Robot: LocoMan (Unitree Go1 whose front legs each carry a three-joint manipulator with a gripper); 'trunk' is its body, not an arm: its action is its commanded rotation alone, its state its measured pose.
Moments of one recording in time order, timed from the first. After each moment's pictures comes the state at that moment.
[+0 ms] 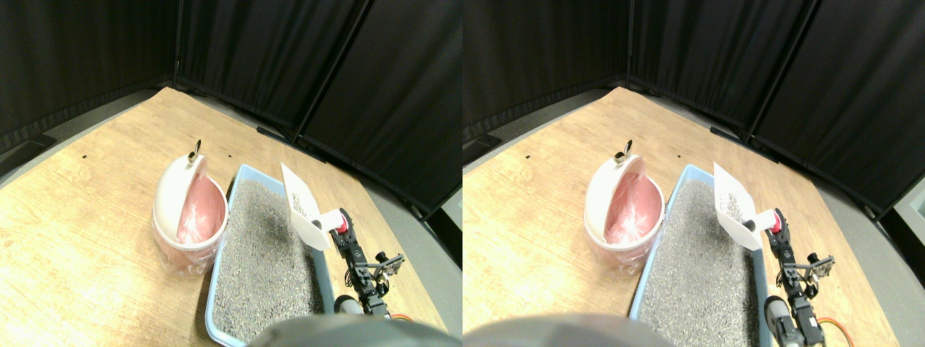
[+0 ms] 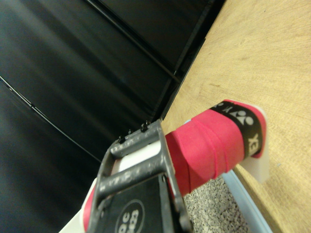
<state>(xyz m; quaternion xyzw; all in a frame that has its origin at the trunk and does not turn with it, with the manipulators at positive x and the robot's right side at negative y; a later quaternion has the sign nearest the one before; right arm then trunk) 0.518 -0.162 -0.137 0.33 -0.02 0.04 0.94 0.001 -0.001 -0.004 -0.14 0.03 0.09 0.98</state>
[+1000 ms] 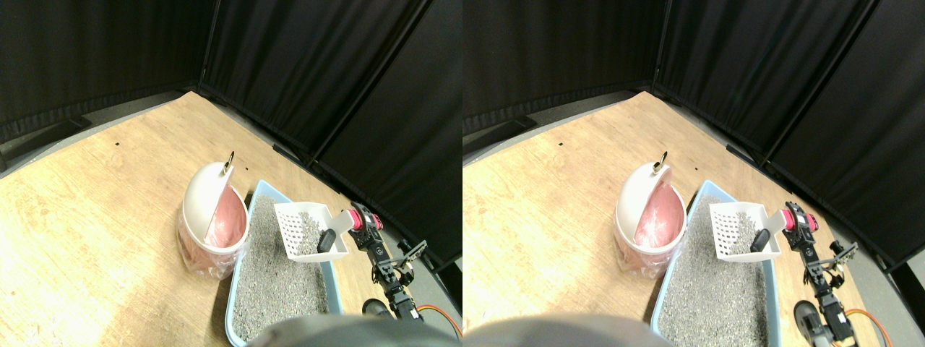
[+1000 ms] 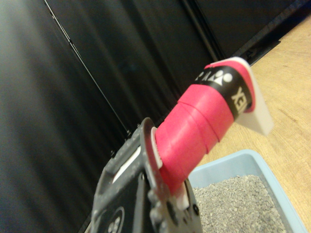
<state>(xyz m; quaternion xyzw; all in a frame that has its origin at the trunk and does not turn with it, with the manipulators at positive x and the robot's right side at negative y) 0.542 -0.126 -0.089 0.01 -0.06 0.18 0.98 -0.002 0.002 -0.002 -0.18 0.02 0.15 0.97</state>
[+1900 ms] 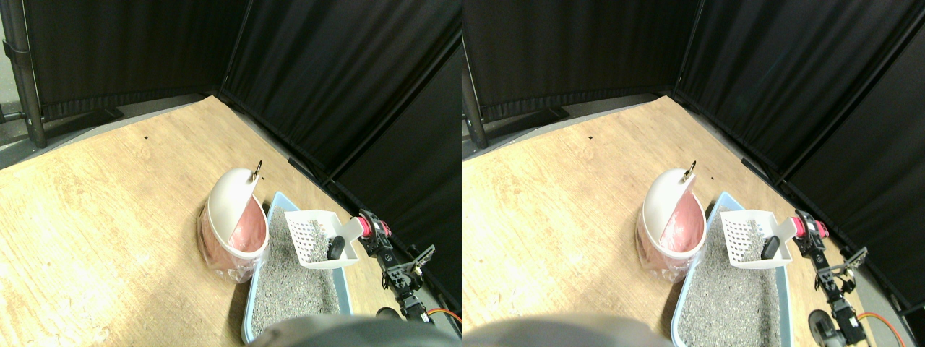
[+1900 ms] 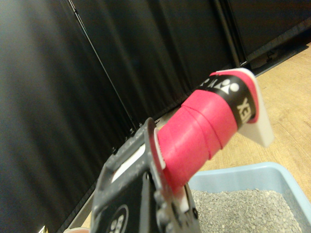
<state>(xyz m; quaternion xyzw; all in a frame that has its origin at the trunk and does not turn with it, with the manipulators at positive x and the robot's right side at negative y) 0.557 -0.103 -0.090 0.00 -0.04 0.22 0.97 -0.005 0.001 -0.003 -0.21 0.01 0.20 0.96</state>
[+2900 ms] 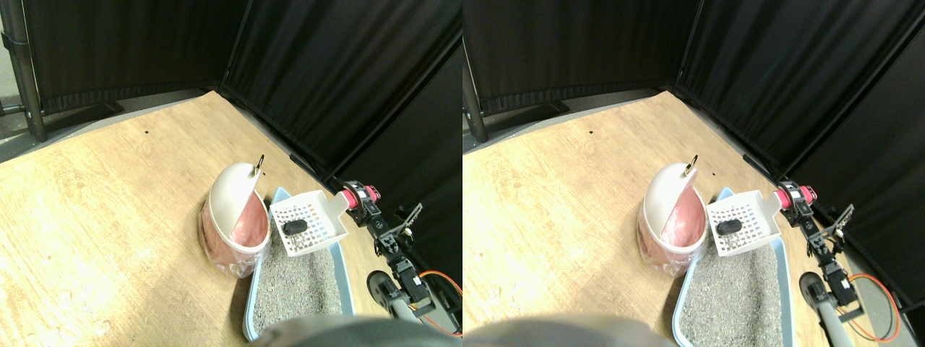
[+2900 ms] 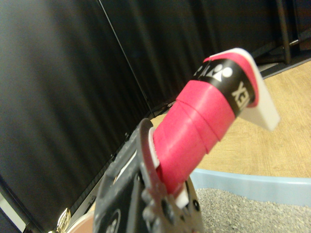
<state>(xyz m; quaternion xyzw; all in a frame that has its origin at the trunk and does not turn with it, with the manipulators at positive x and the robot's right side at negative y) 0.564 -0.050 -0.076 -0.09 -0.05 0.32 0.94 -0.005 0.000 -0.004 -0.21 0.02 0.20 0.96</state>
